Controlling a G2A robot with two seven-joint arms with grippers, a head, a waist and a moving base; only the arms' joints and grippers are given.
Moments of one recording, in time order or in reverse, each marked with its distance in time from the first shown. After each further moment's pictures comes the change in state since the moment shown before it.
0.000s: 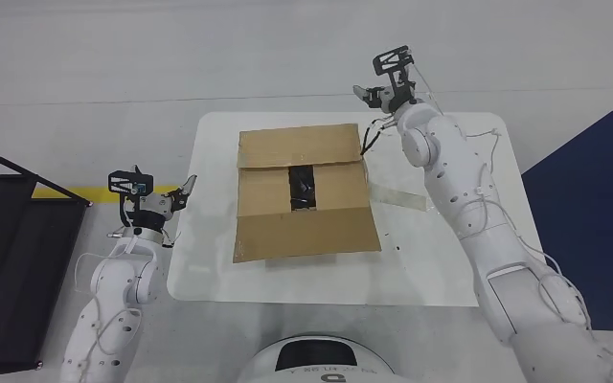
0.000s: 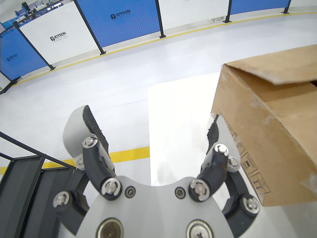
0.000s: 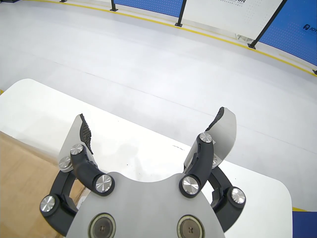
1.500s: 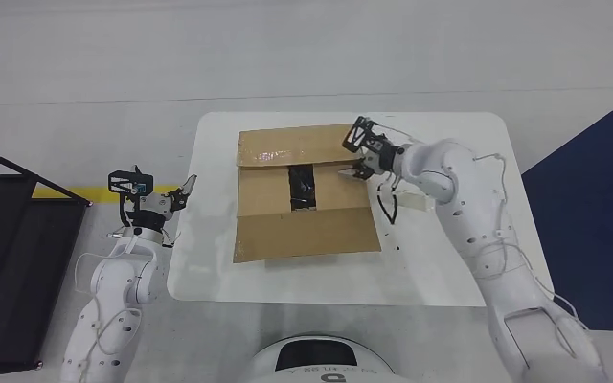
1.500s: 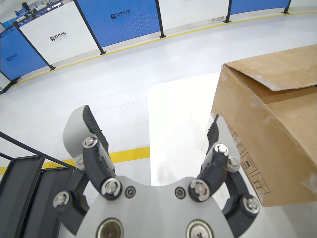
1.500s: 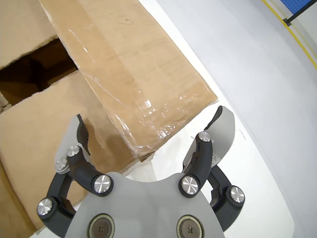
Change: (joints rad) left arm 0.000 0.000 0.000 0.000 0.000 0.000 0.000; right arm -0.250 0.098 0.095 -0.383 -0.055 -0.591 0.397
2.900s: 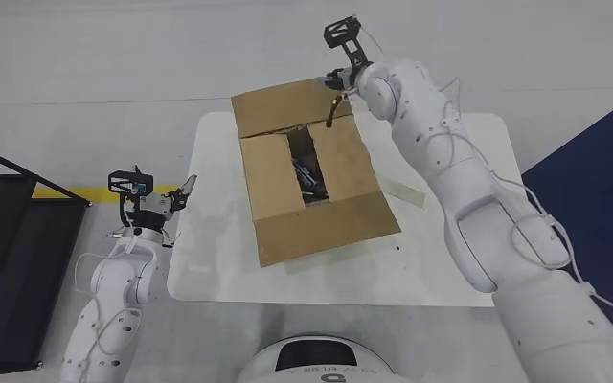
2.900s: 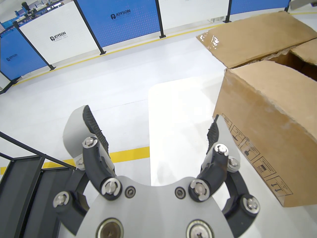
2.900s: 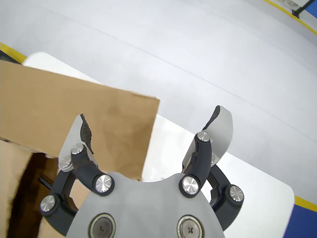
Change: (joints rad) left arm 0.000 0.000 0.000 0.000 0.000 0.000 0.000; right arm 0.671 -0.341 -0.342 0.904 0.322 0.476 -0.218
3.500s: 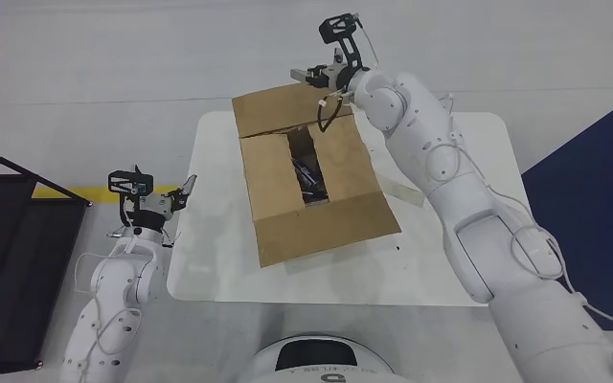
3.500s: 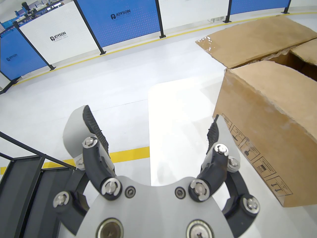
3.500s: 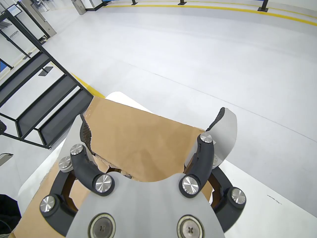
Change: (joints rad) left arm 0.000 0.000 0.000 0.000 0.000 0.000 0.000; right arm -0.098 0.019 0.084 -0.104 0.144 -0.165 -0.121
